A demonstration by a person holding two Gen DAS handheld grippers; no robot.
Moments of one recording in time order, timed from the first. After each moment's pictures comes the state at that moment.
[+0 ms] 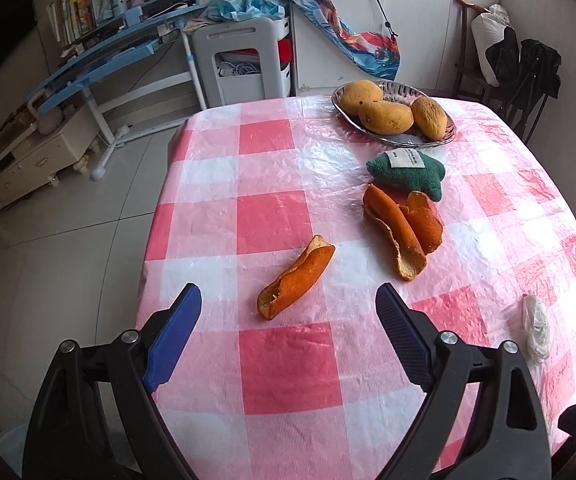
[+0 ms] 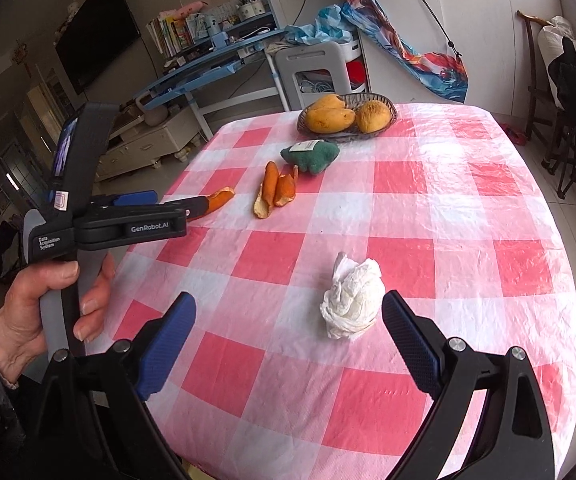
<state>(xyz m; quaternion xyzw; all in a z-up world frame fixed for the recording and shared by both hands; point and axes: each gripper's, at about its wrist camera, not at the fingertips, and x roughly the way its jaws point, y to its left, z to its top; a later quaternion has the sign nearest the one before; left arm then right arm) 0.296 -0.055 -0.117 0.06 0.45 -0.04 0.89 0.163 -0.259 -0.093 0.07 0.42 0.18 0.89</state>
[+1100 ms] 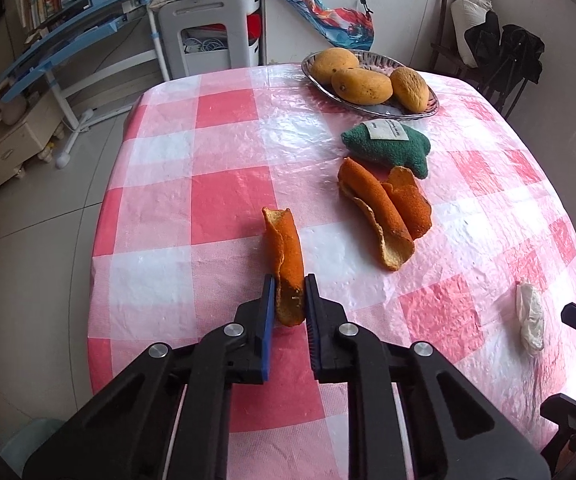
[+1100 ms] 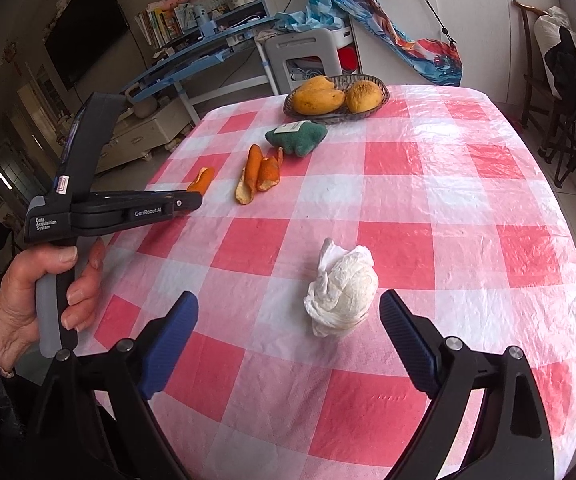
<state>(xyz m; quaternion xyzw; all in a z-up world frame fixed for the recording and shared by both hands) 0.308 -0.060 -0.136 0.05 0.49 -0.10 0.86 0.172 -0.260 -0.108 0.08 0.43 0.17 0.88</state>
